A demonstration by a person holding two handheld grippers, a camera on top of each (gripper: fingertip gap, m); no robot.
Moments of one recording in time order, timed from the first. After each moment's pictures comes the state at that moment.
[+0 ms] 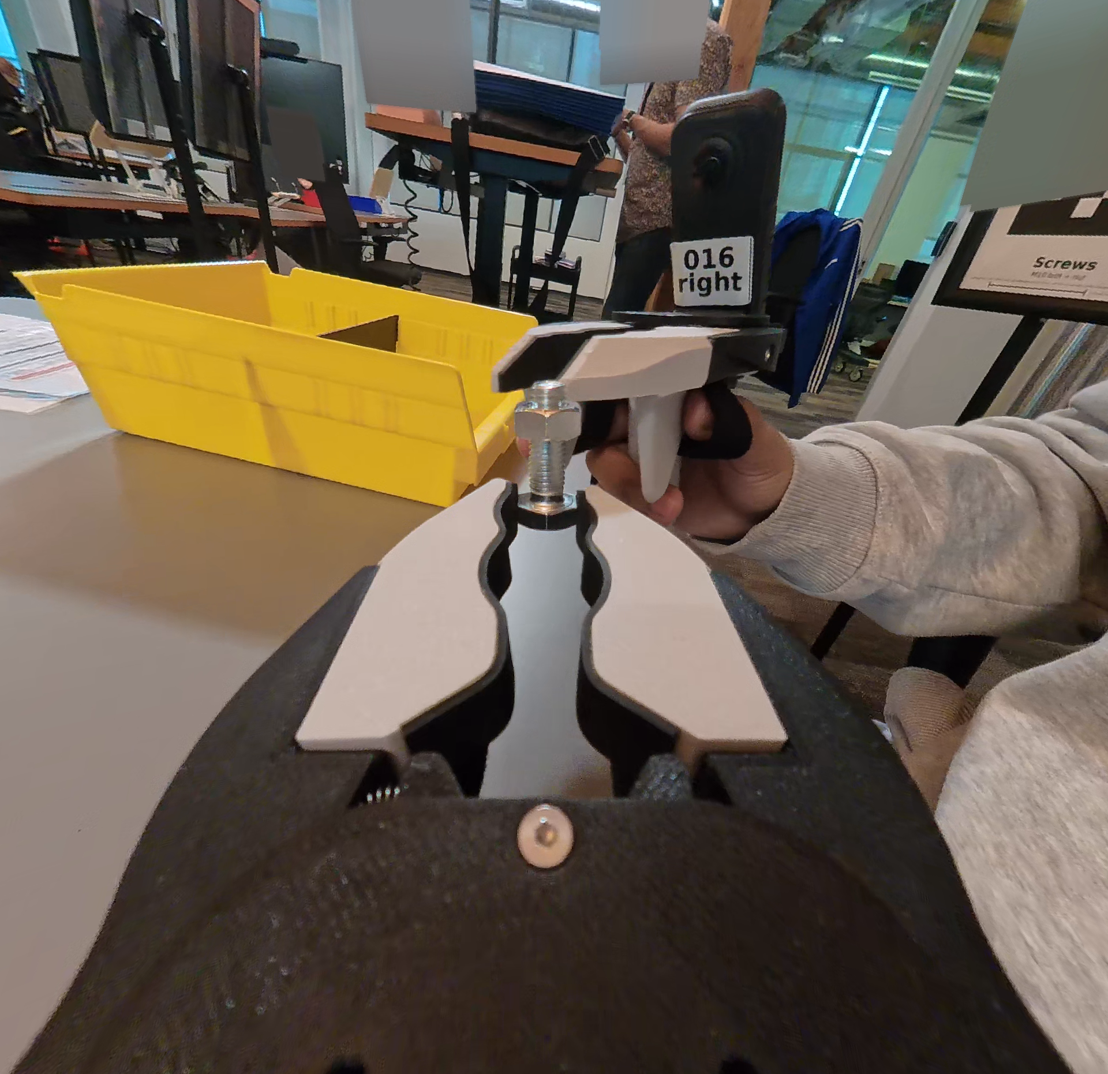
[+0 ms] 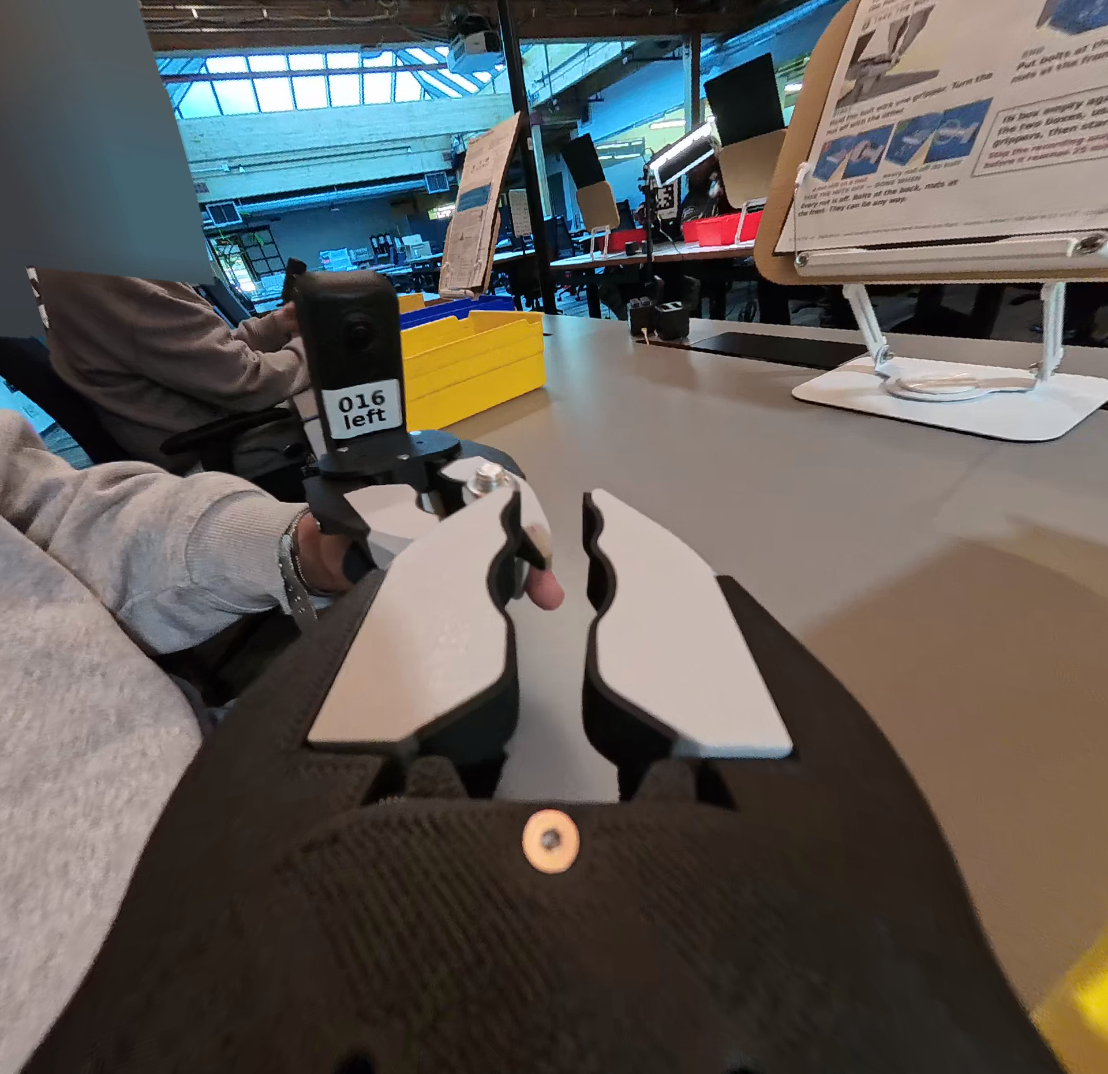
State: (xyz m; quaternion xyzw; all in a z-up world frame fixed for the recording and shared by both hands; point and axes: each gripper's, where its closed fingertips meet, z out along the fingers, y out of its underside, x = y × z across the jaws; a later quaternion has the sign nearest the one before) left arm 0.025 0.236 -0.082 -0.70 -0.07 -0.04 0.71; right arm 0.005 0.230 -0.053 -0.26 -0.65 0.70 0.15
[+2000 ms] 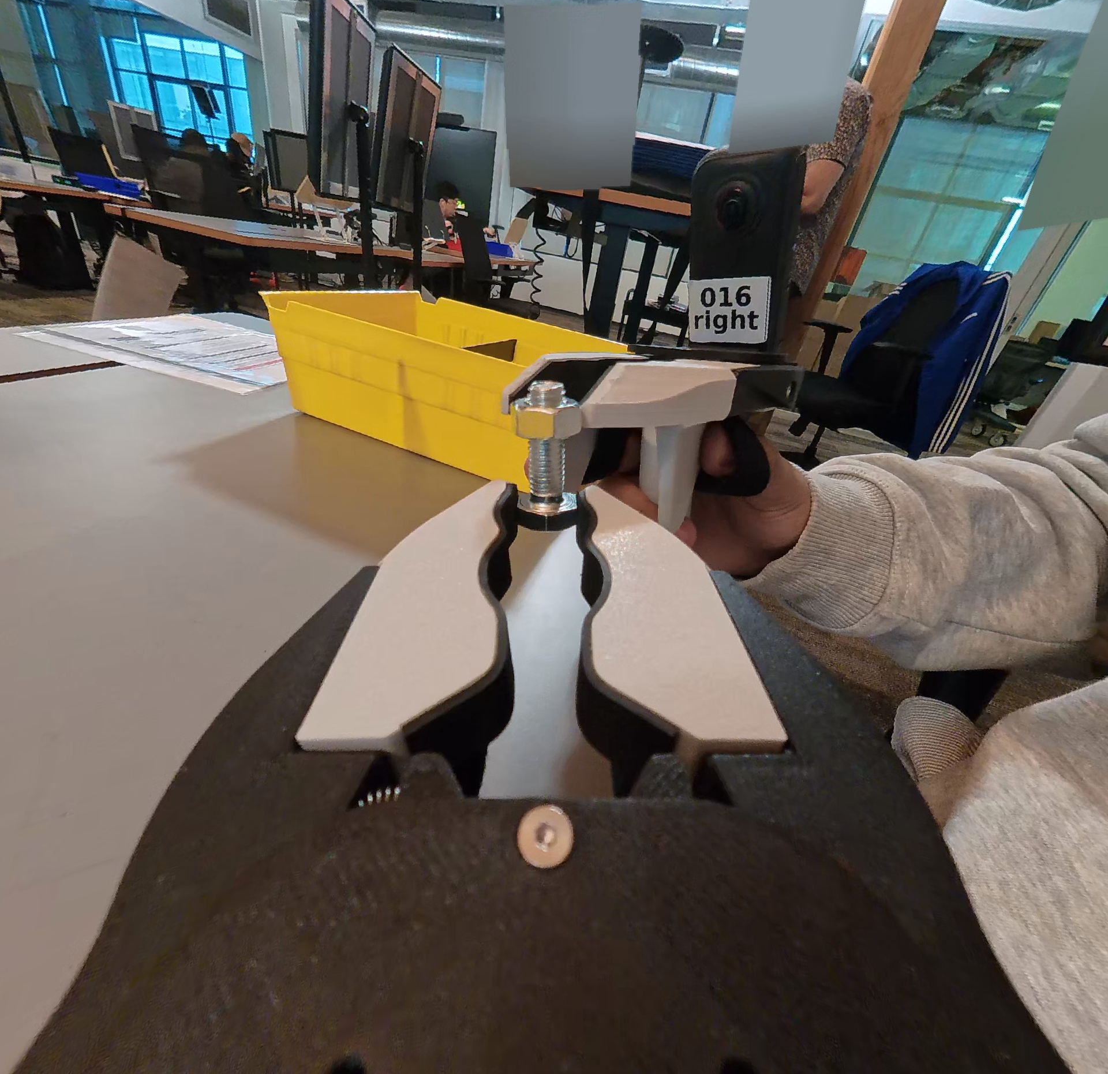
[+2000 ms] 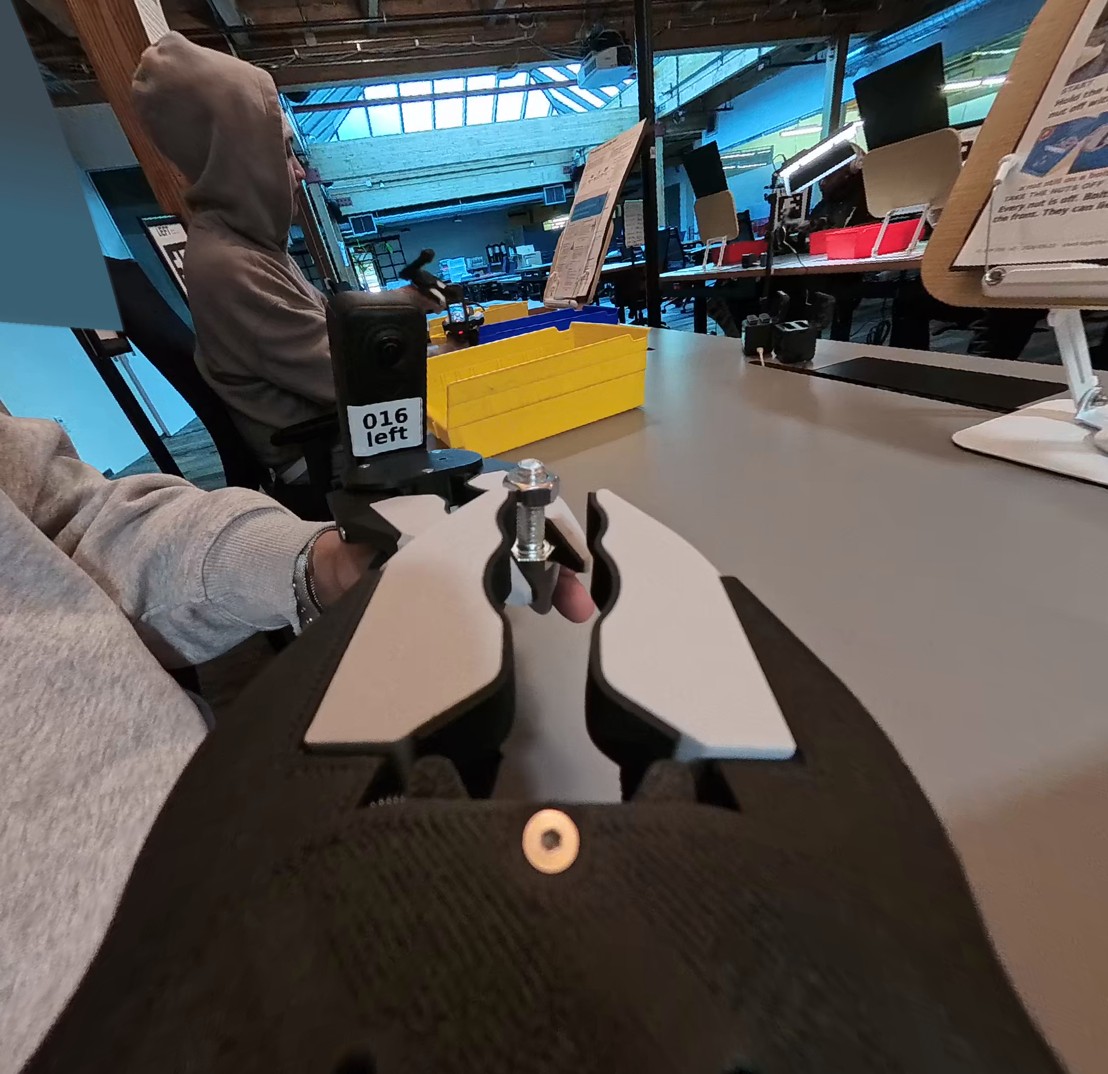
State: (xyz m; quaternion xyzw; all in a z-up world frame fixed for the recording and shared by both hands) left arm 0.010 0.181 -0.077 -0.67 -0.15 0.04 0.72; right arm 0.001 0.166 -0.049 -0.18 -0.66 0.73 0.08
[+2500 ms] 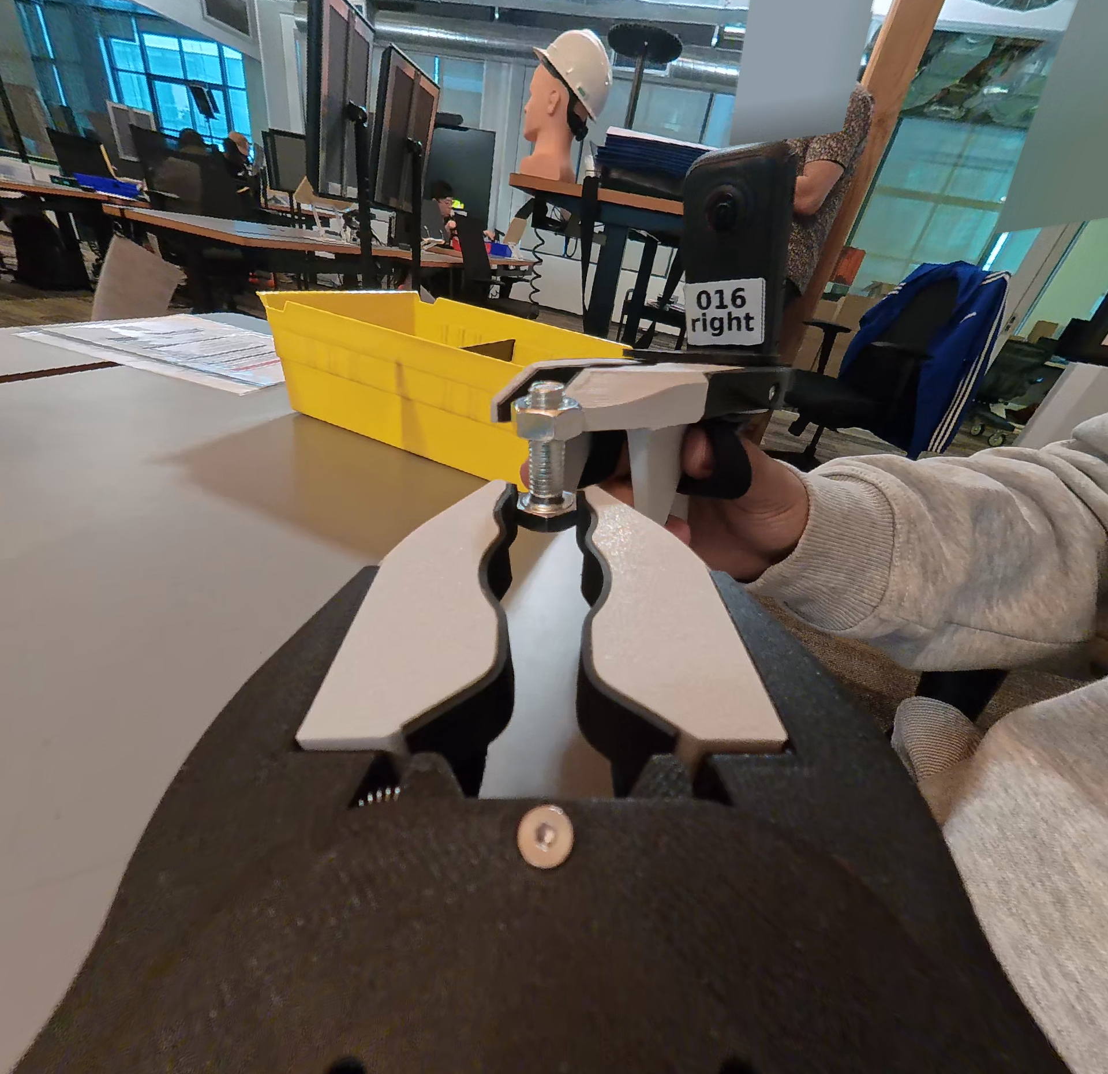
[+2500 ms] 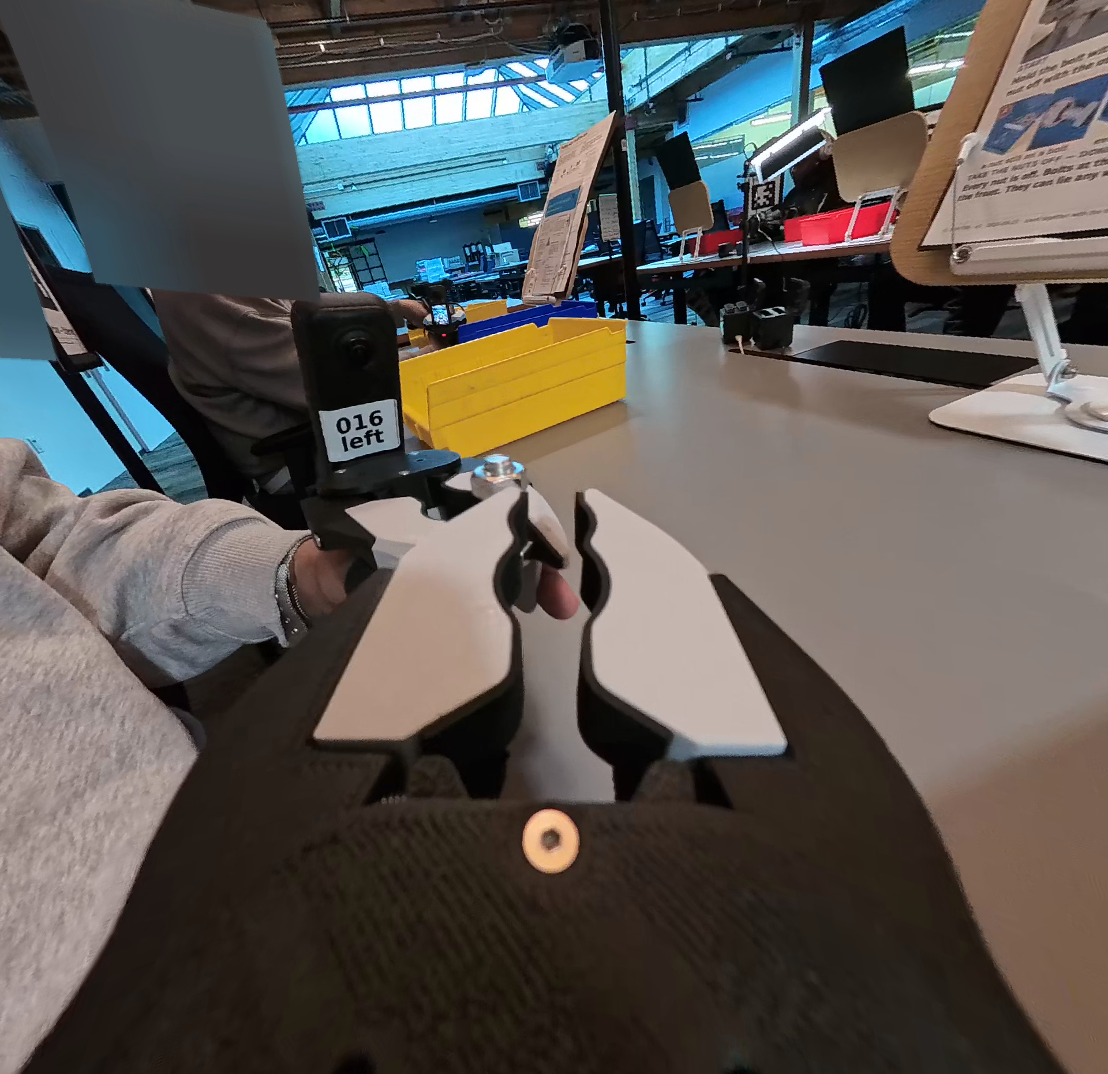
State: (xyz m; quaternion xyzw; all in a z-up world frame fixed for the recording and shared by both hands) left arm 0.010 0.182 -0.077 -0.67 -0.15 0.04 0.72; right arm -0.006 0.168 -0.053 -0.21 -0.65 0.72 0.09
